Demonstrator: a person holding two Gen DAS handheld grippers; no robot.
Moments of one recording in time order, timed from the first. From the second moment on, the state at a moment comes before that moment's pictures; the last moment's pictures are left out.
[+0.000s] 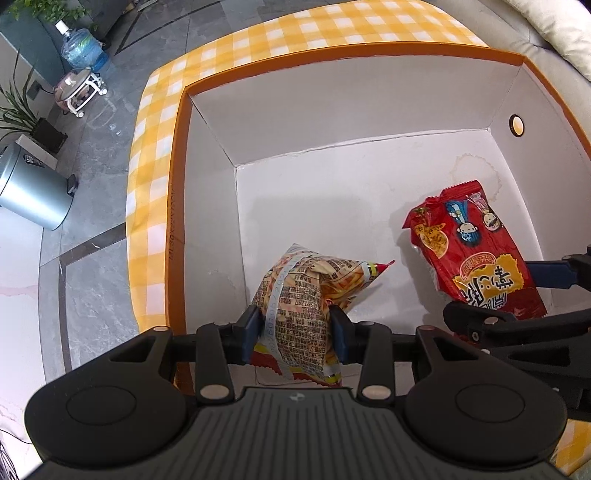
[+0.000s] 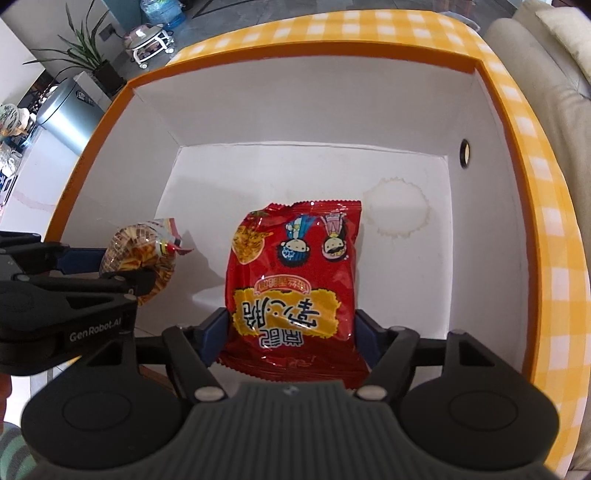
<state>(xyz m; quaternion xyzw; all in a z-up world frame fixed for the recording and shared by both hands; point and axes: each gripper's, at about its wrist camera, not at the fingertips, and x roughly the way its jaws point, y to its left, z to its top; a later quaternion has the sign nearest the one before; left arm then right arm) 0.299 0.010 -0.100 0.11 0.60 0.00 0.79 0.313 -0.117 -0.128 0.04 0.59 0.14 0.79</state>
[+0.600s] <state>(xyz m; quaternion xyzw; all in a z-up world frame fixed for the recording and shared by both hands) 0.275 0.017 -0.050 0.08 0.52 0.01 0.85 0.299 -0.113 -0.095 0.03 0.55 0.12 0.82</state>
